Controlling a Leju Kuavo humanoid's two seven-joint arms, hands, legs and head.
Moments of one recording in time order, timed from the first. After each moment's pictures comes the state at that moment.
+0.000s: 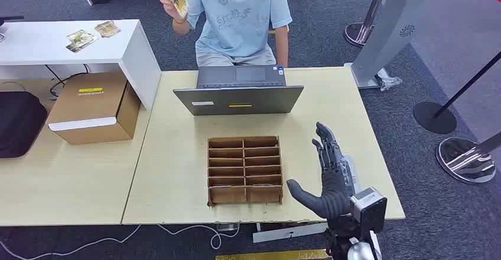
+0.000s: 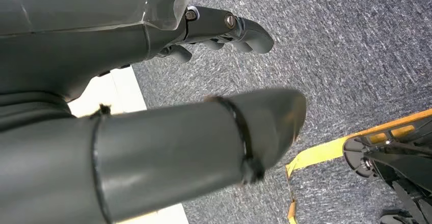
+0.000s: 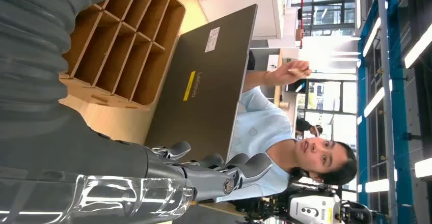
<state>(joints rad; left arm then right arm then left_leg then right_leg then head) -0.05 -0.08 0.96 -0.21 -1.39 -0.07 0.09 0.12 0.15 0.11 -1.76 0.19 0.16 -0.31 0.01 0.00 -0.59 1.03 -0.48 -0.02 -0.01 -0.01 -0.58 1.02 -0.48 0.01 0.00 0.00</state>
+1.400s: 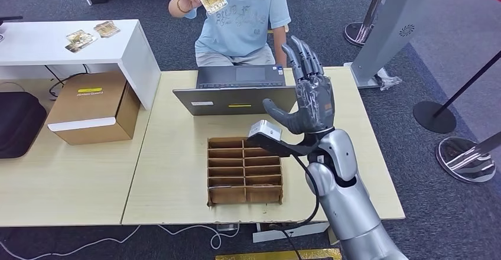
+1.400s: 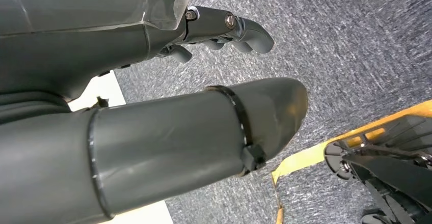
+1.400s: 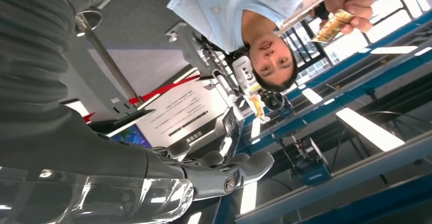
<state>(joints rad) -0.07 -0.08 0.97 -0.21 -1.44 -0.08 0.02 -0.48 0.06 0.31 -1.38 1.07 -0.35 -0.10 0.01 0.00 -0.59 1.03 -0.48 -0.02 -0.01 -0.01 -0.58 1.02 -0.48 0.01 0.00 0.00</state>
